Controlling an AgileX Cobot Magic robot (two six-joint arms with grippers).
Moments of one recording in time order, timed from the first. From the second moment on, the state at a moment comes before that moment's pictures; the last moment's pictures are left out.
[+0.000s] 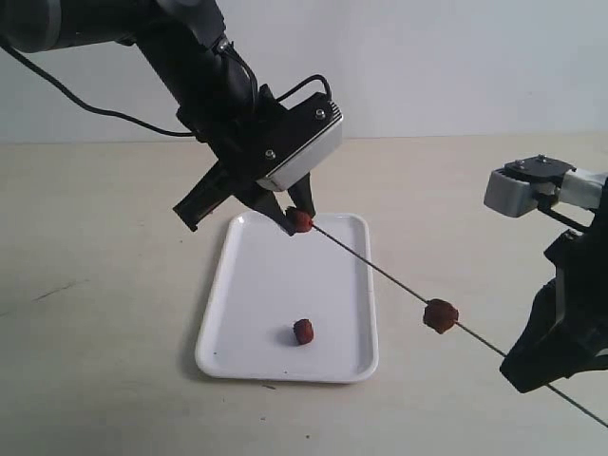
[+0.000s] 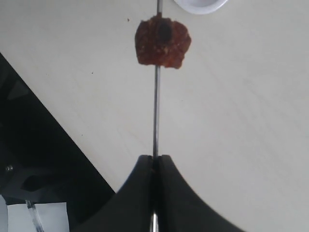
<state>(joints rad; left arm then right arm) -0.60 2.02 -1.73 -0.40 1.15 2.09 0.07 1.31 -0.82 0.49 1.19 -0.68</state>
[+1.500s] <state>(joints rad) -0.61 2.02 -1.73 -0.44 1.14 2.09 0.07 1.60 -1.02 0.66 1.19 -0.79</state>
